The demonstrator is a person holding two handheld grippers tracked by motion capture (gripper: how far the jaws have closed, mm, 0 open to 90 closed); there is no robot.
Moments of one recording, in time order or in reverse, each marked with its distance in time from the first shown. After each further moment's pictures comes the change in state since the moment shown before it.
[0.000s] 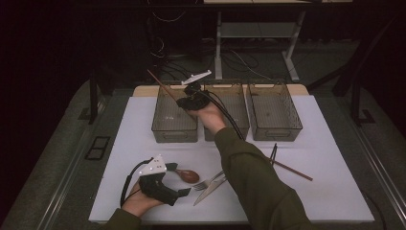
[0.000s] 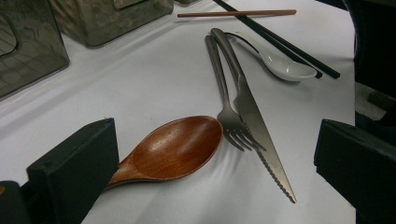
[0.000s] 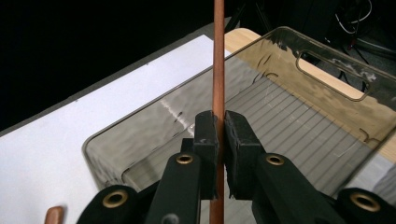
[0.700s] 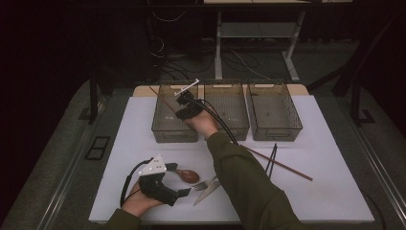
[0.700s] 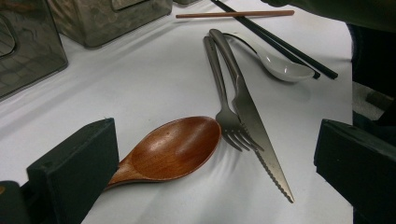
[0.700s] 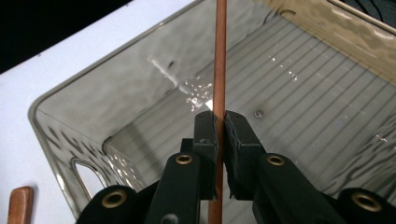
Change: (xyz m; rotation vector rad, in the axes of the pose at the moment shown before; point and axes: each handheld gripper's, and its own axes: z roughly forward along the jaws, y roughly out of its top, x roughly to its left) left arm 0.000 0.000 0.000 0.000 -0.006 0.000; right arm 0.005 -0.018 0.040 0.183 -0.038 0.030
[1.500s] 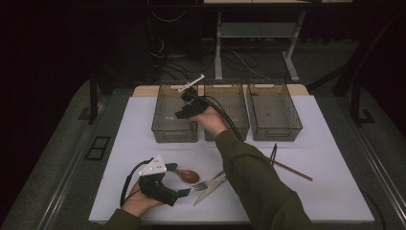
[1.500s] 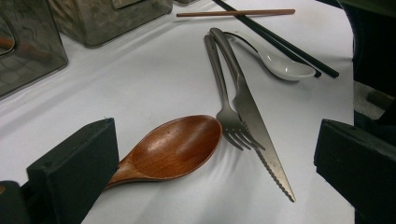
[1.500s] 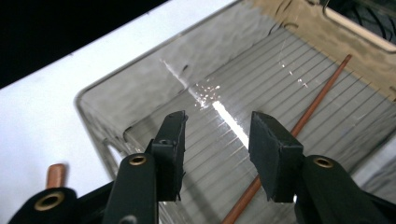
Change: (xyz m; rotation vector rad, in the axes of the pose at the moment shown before) left arm 0.001 -0.001 0.000 0.002 0.003 0.002; right arm -0.004 0.003 -0.030 -0.014 0.057 -0.032
